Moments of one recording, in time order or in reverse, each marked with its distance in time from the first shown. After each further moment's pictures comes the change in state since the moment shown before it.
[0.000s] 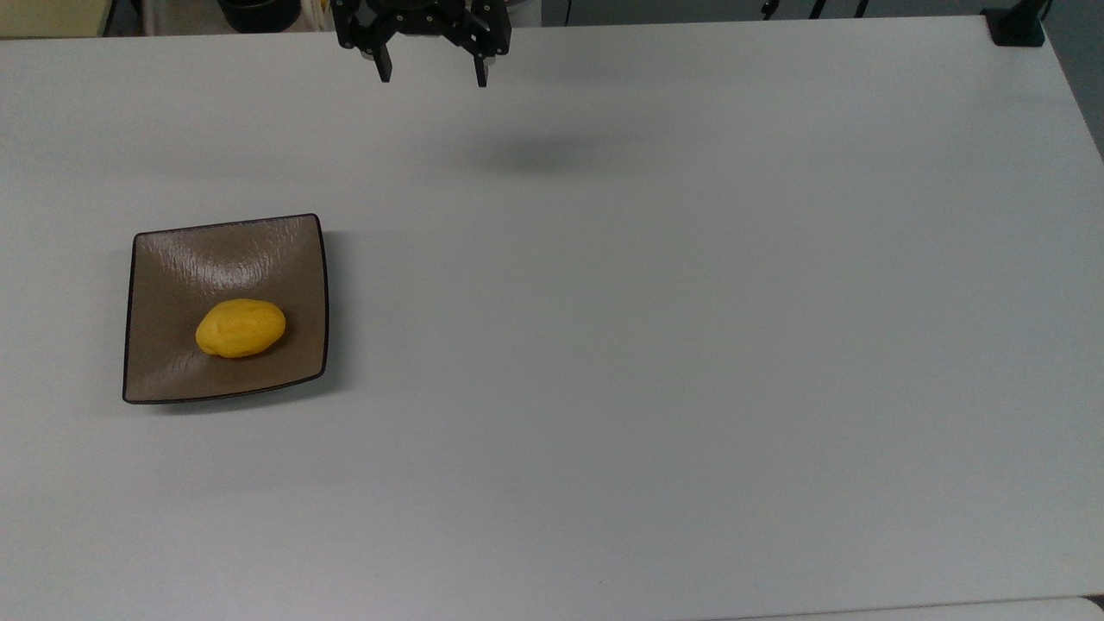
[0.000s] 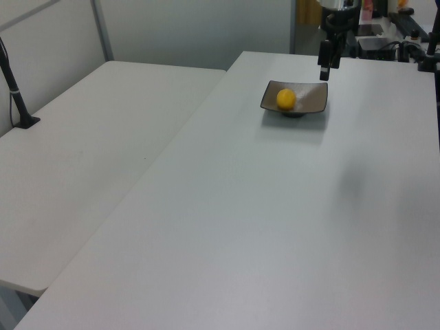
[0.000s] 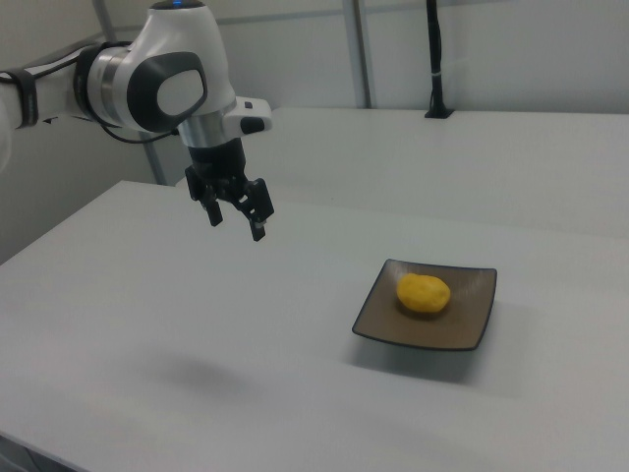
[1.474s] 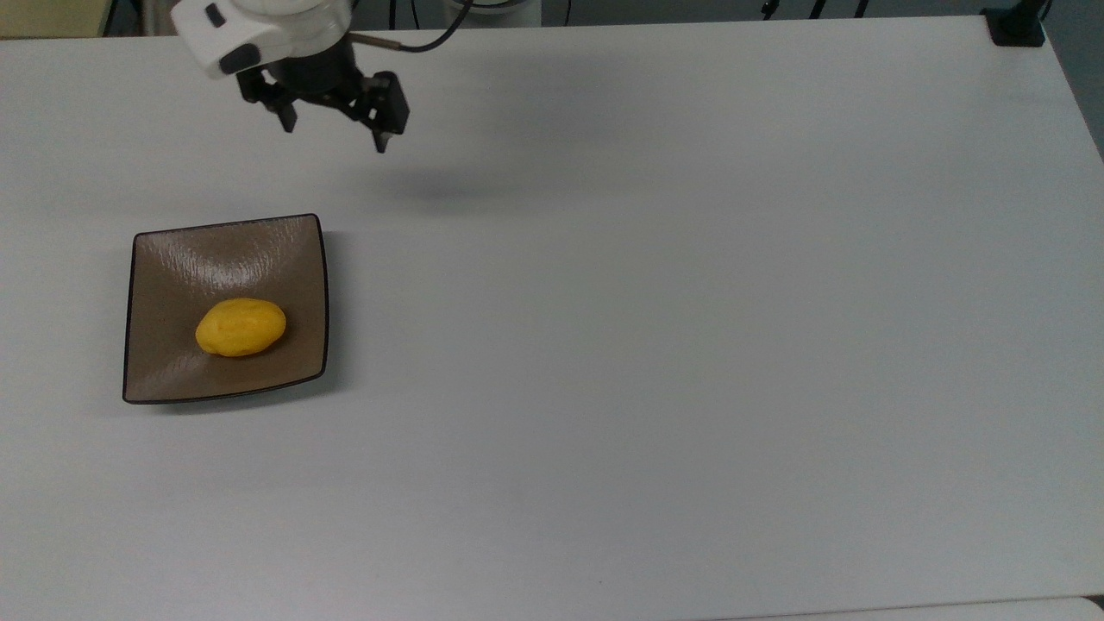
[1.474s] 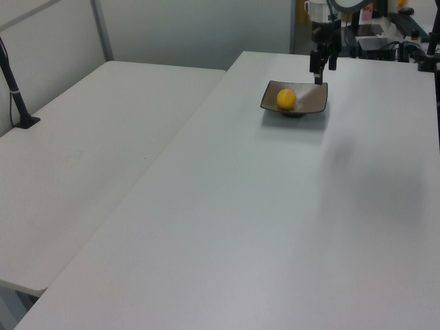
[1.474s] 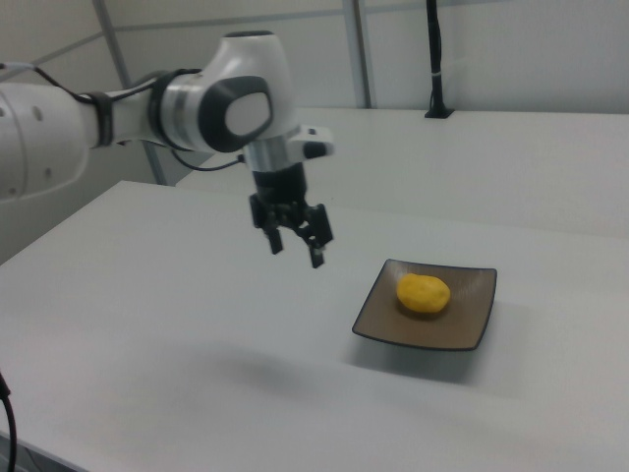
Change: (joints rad) arm -0.192 0.169 0.092 0.097 -0.128 0.001 0.030
